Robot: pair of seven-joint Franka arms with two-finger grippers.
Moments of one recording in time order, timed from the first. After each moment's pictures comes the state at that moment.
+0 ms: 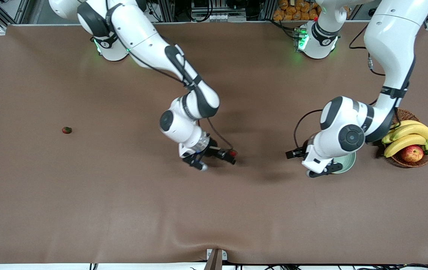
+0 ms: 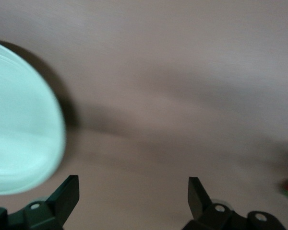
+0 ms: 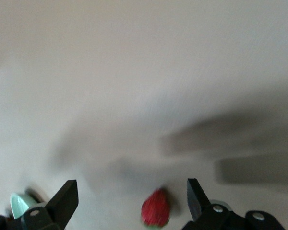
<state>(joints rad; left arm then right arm) 0.04 0.56 -0.41 -1.72 0.08 2.13 -0.66 0.73 0.91 -0.09 -1.40 1.00 2.68 0.45</state>
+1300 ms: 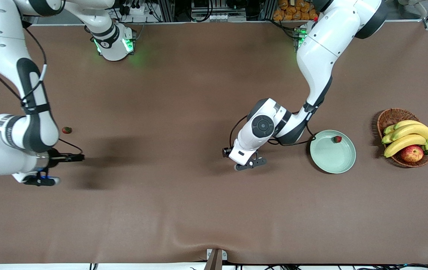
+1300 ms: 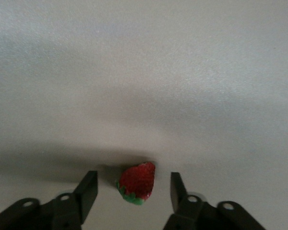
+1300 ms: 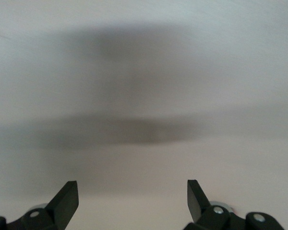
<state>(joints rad) -0.37 0.83 -0.32 -1.54 0.08 2.43 -0.89 -0.09 0.61 -0.08 -1.60 0.07 1.89 -0.15</state>
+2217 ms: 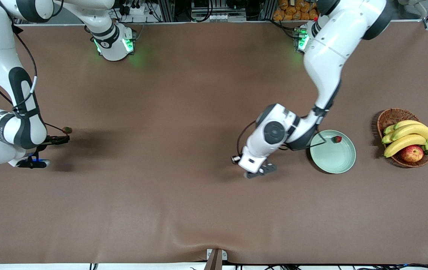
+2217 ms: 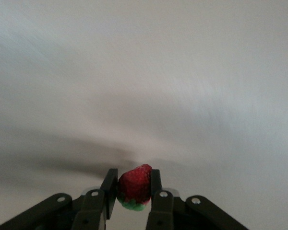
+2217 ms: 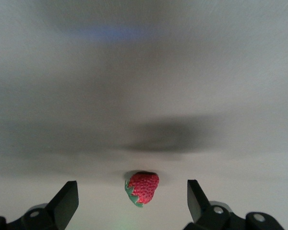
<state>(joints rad) -0.28 0.79 -0.31 -1.51 0.08 2.40 -0.88 -0.12 0.65 -0.20 -1.73 0.03 1.87 -0.30</state>
